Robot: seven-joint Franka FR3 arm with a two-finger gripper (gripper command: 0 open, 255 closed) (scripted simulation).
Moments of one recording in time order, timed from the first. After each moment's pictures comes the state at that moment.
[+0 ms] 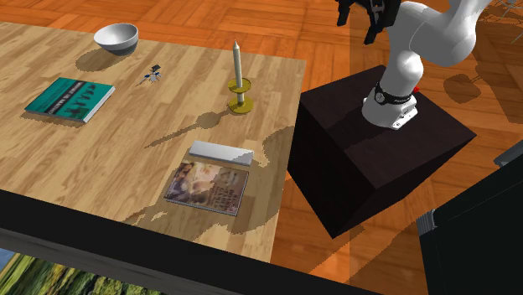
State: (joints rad) arm -0.01 -0.82 0.02 -2.43 0.04 1.65 0.02
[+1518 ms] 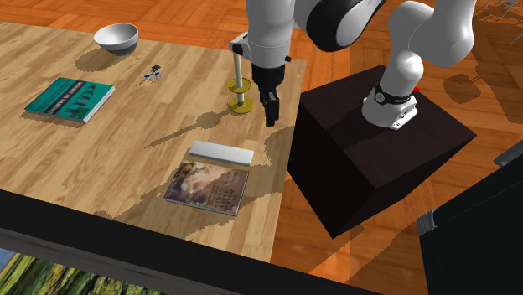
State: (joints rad) arm -0.09 -0.06 0.06 -2.27 0.03 2.23 0.24
